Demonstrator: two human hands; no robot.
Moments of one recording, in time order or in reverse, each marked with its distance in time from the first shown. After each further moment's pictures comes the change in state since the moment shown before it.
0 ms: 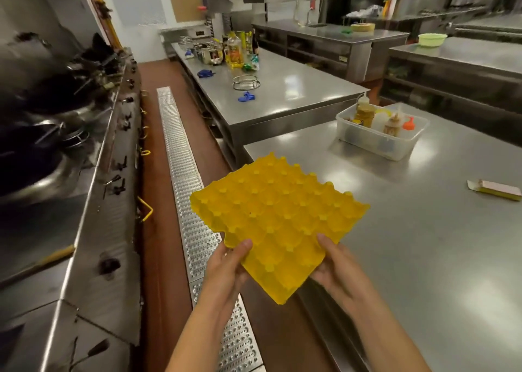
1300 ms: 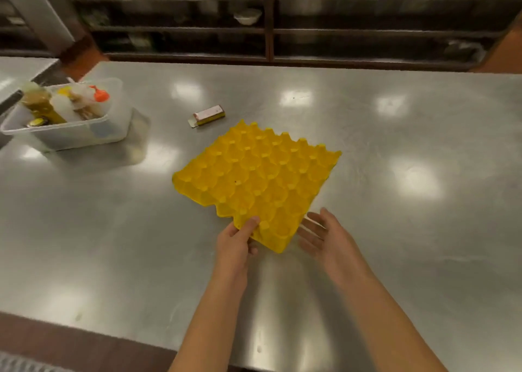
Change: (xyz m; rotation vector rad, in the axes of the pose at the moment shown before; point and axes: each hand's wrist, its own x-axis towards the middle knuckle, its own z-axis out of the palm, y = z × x) left_hand -0.043 -0.310 0.393 0.572 -0.602 -0.460; right_hand -0.195 -0.140 -0.363 0.383 1.002 -0.308
